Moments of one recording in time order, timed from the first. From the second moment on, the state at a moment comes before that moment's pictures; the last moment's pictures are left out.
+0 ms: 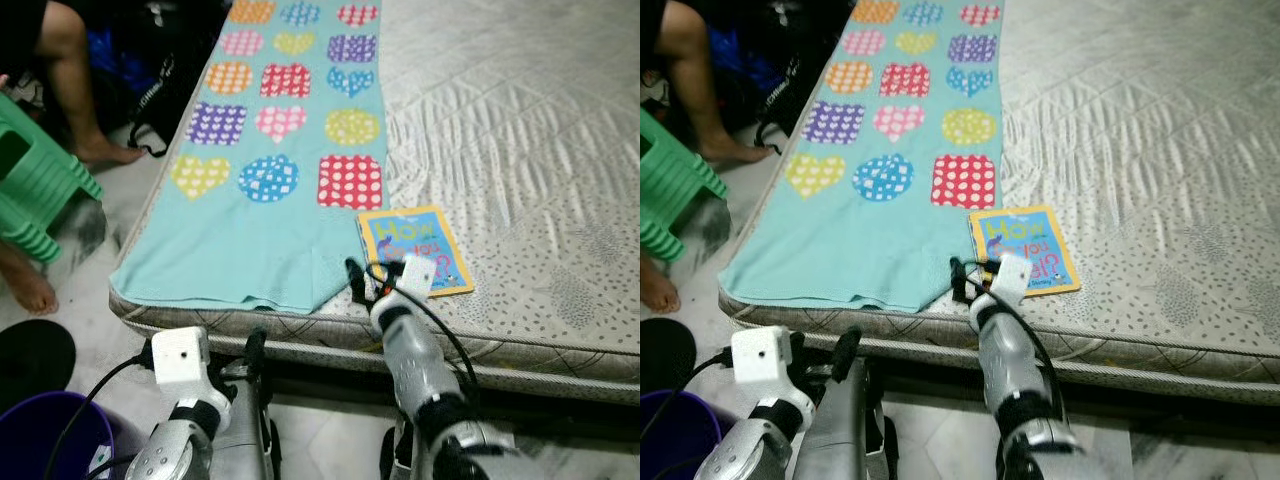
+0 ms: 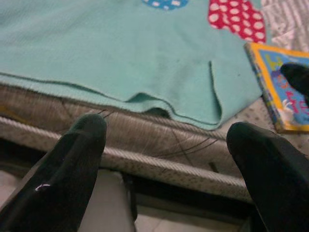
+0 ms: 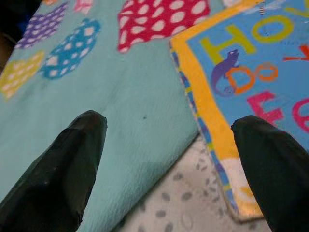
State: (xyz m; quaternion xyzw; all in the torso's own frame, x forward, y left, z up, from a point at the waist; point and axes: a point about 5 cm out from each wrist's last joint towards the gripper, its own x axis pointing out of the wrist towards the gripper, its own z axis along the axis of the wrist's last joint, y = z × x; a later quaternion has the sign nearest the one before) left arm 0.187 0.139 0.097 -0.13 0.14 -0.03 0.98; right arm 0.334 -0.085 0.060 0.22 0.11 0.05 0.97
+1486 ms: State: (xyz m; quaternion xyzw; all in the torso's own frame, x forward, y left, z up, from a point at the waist) left arm 0.170 0.137 0.094 -0.17 0.19 -0.07 0.96; right arm 0.328 -0.109 0.030 0.12 0.24 -0.07 0.96
